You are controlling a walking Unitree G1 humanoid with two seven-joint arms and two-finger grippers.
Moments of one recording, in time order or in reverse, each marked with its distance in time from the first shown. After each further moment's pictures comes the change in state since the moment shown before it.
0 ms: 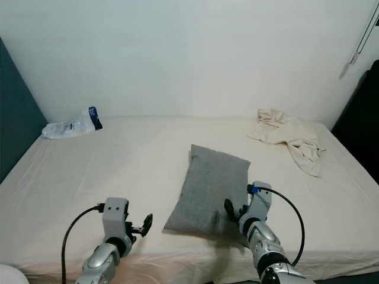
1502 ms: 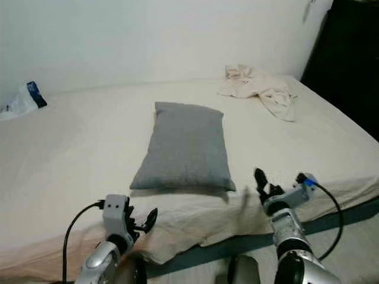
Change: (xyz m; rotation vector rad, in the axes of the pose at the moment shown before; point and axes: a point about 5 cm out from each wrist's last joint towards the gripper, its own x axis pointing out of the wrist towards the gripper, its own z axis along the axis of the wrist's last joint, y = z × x) left arm -0.009 -0.004 0.007 0.002 -0.065 -0.077; right arm -0.005 -0.017 0.057 0.483 -0.328 0.264
